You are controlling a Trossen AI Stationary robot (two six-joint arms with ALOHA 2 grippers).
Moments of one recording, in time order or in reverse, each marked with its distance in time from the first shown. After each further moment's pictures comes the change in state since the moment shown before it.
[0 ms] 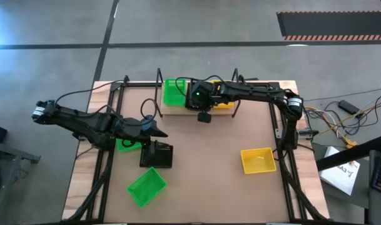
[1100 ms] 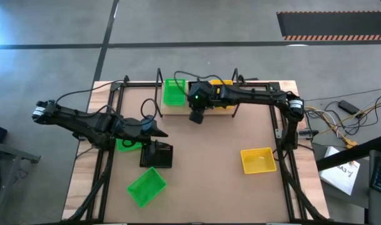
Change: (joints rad) left arm 0.000 0.005 0.001 0.002 -0.005 -0.008; right arm 0.059 -0.016 0.037 0.090 0.086 0.236
